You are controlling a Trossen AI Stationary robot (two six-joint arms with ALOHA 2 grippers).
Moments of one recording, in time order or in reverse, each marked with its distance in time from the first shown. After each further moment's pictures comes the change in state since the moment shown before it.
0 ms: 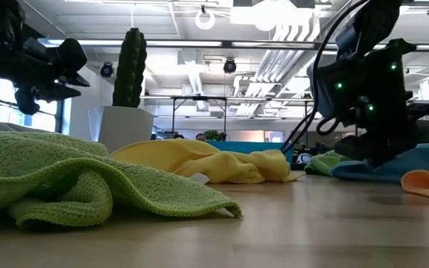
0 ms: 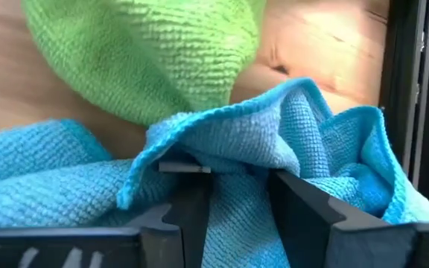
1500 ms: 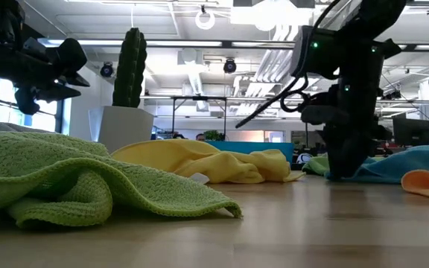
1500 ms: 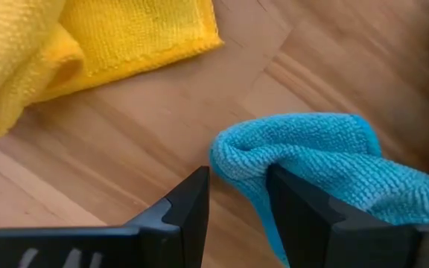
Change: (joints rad) left arm 0.000 0.000 0.000 0.000 0.000 0.000; right arm 0.016 -0.066 0.007 0.485 -0.318 -0.446
